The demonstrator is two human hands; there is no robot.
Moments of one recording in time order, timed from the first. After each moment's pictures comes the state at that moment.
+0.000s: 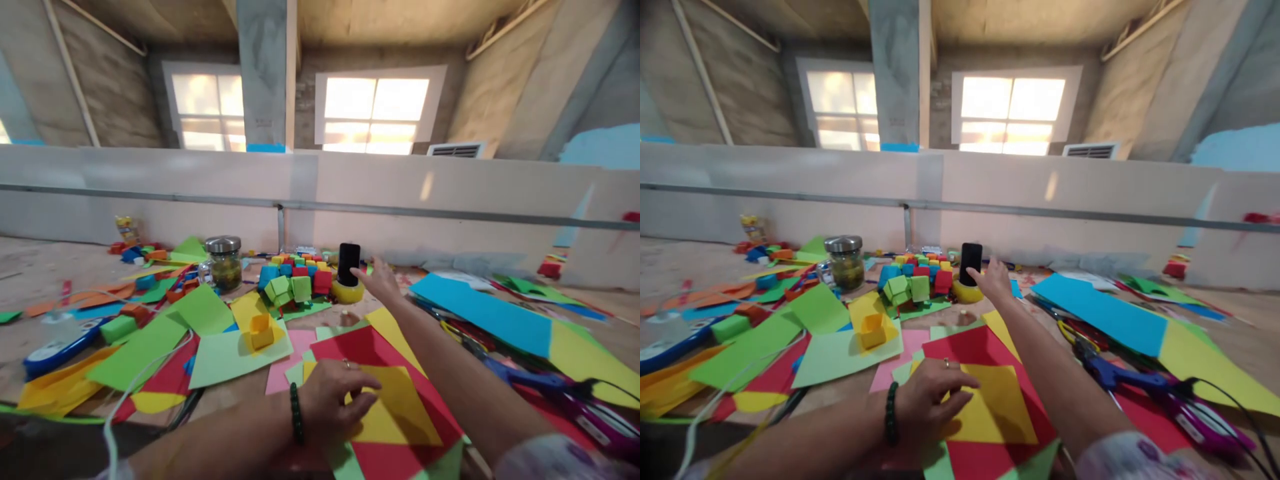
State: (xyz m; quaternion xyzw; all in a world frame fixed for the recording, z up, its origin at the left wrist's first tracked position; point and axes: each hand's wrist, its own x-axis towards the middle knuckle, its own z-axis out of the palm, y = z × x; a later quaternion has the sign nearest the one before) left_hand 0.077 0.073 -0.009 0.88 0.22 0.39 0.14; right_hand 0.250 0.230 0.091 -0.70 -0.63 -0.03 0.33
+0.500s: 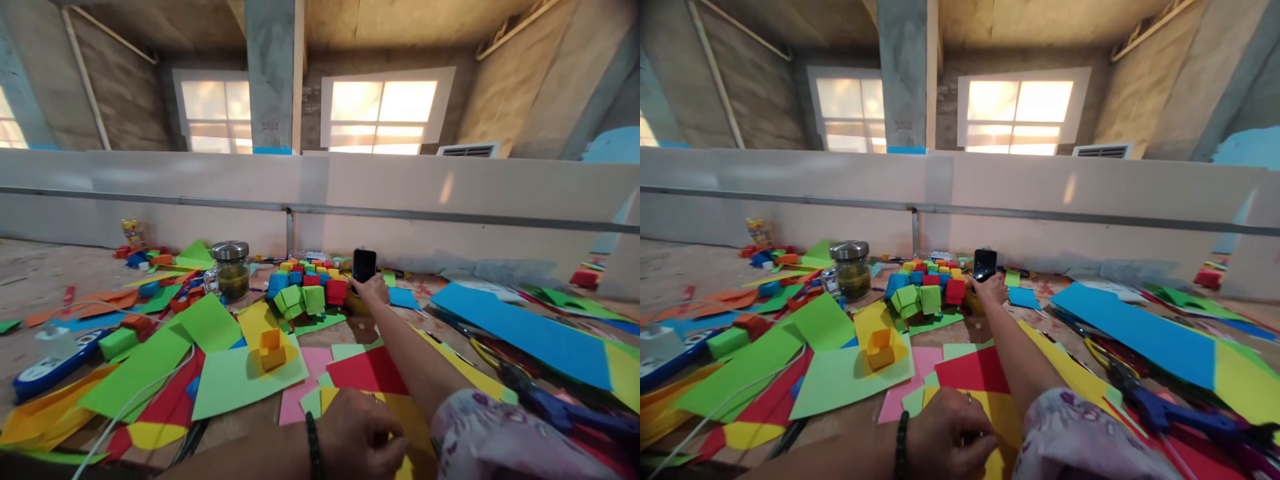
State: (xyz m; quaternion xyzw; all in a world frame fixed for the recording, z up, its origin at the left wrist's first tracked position) left_hand 0.082 0.084 -0.026 0.86 0.24 0.35 0.29; right_hand 0.213 0.329 0.016 -0.81 -0.48 0.01 0.33
